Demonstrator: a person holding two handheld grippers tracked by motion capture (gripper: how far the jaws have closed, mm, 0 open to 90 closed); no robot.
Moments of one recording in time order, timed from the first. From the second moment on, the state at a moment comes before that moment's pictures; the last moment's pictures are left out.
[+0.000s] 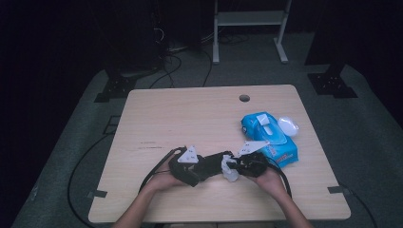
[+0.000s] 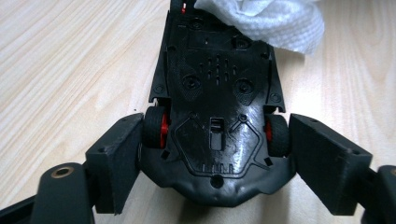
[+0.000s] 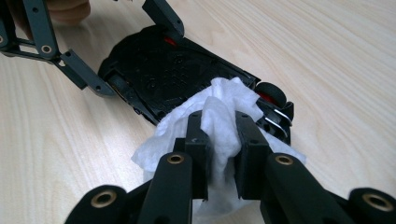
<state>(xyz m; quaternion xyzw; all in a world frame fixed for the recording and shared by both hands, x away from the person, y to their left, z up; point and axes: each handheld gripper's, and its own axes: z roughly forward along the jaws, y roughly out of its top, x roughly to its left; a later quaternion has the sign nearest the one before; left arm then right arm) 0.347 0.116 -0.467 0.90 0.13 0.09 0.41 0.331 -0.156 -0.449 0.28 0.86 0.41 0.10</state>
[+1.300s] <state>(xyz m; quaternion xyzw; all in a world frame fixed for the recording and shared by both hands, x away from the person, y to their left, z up) 0.358 0.124 -0.469 0.87 0.23 0.01 0.44 0.308 -0.161 -0.459 0.25 0.85 0.44 0.14</state>
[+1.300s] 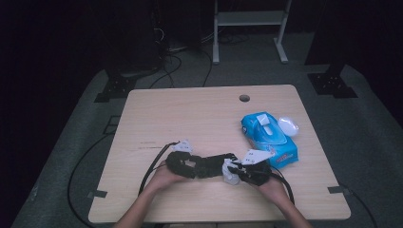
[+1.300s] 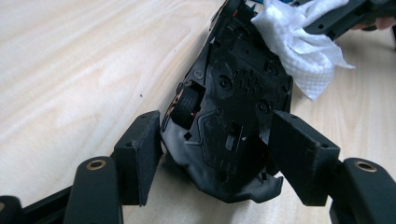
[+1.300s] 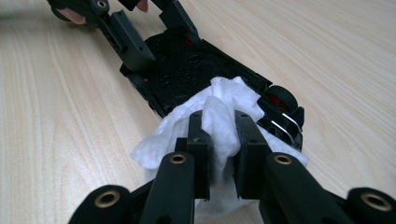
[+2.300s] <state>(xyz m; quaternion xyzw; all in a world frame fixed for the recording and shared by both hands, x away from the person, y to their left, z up) 0.358 0.121 -0.469 0.86 0.25 0.03 0.44 0.310 -0.161 -0.462 0.25 0.85 0.44 0.16</state>
